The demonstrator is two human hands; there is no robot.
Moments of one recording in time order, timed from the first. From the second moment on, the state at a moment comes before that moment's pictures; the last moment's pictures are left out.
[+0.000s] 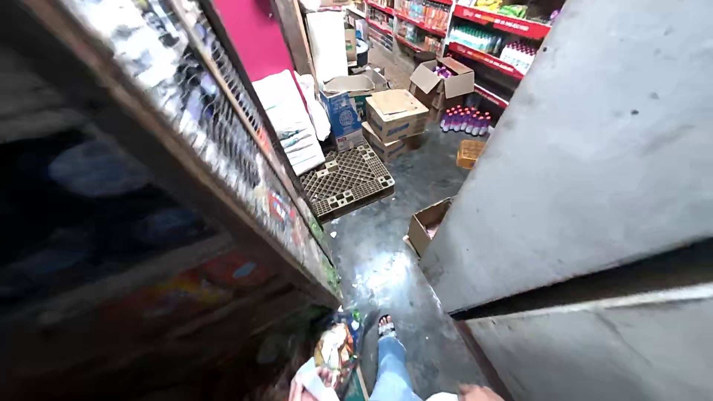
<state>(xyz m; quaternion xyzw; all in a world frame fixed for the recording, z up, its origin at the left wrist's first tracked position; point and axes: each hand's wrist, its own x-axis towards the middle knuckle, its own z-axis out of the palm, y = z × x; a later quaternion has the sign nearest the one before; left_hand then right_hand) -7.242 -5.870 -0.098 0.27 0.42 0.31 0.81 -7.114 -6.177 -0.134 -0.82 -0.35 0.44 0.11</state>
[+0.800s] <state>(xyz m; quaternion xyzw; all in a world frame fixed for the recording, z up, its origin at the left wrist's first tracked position) -6.584 -5.659 -0.015 0.40 0.32 0.11 0.85 -6.578 -5.992 -0.059 -0.85 -0.12 0.33 0.38</state>
